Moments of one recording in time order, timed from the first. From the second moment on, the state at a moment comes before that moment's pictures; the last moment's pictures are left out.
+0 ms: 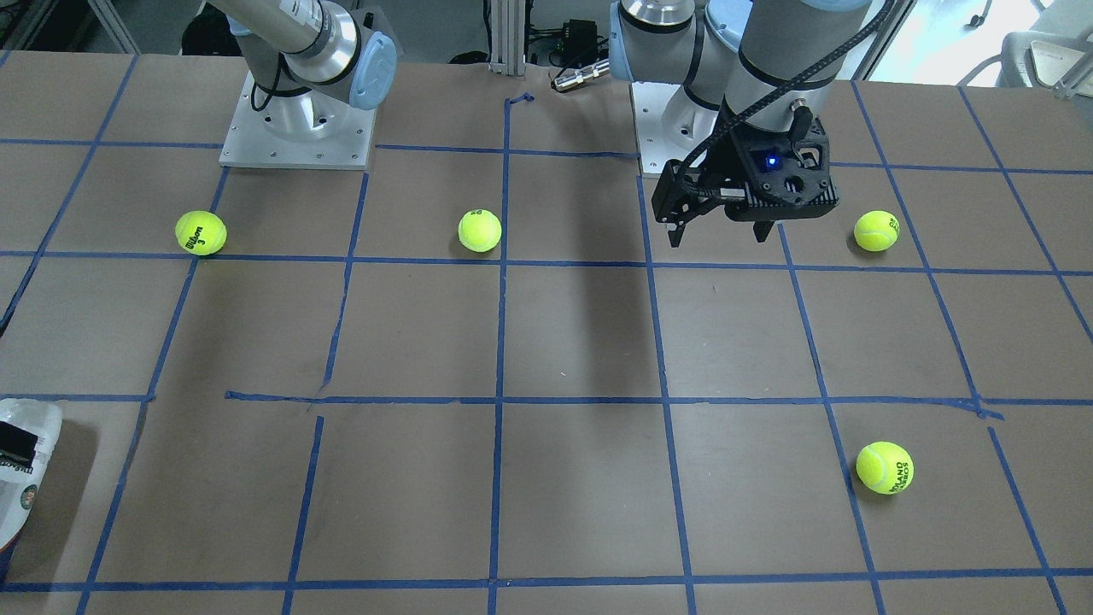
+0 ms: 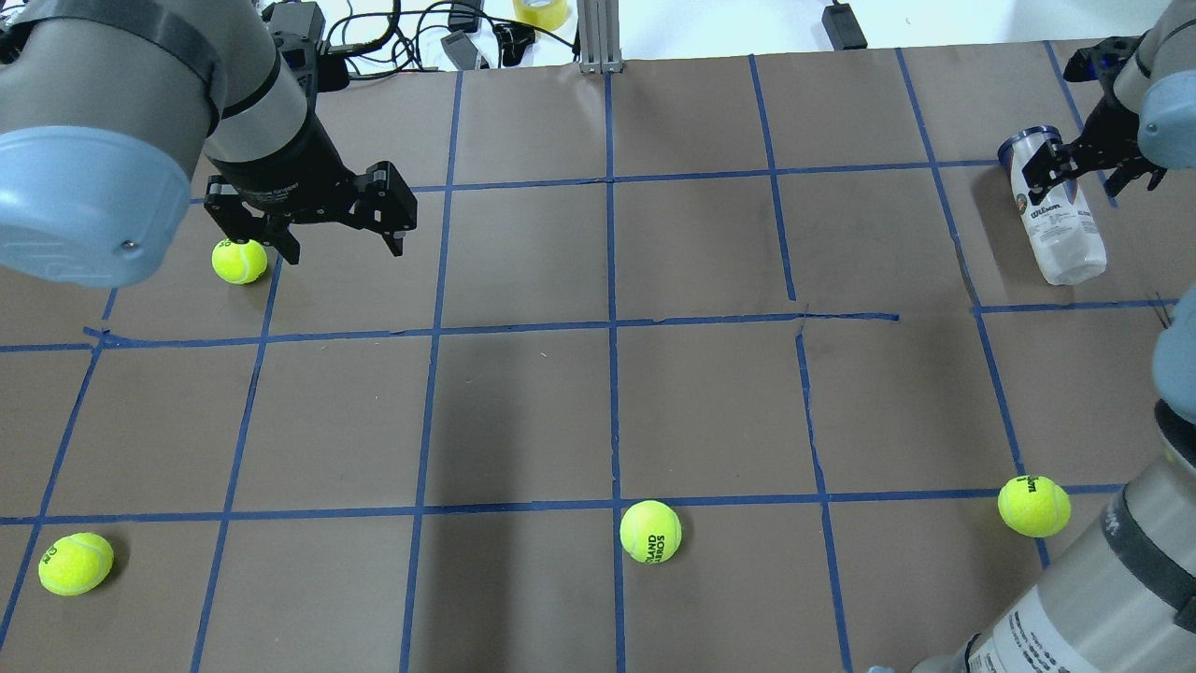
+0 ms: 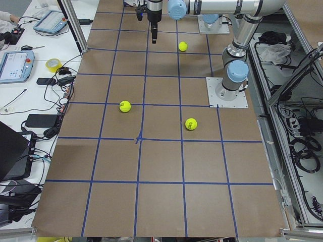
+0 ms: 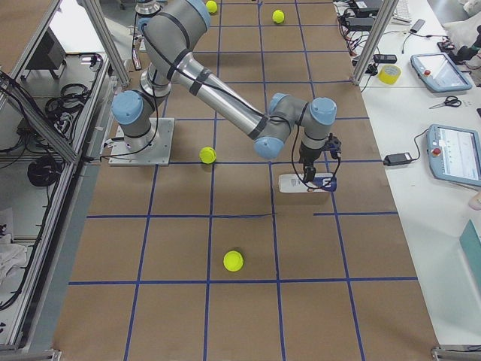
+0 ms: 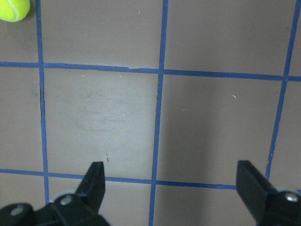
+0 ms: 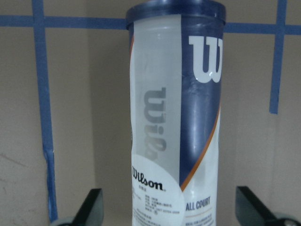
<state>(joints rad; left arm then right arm) -1.62 -1.56 -1.66 -1.46 1.62 -0.12 1.09 -1.00 1.46 -2.09 -1.66 -0.50</state>
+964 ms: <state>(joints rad) -1.63 -1.56 -1.66 -1.46 1.62 -0.13 1.08 -0.91 1.46 -2.12 -1.66 -0.54</state>
